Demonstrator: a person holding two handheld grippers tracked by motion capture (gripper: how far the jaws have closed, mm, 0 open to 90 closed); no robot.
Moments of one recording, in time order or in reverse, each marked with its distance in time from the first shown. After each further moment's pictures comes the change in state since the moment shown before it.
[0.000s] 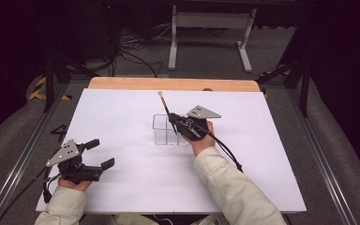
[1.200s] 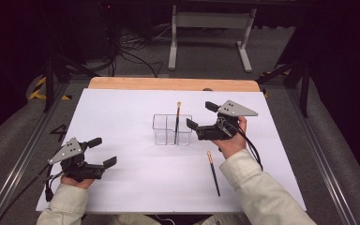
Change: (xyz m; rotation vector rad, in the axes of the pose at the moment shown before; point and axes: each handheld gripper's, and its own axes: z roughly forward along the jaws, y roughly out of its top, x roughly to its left) left arm 0.001 0.003 0.007 -0.001 -0.014 0.003; right arm -0.013 0.042 -0.091 -0.071 -0.003 -0.082
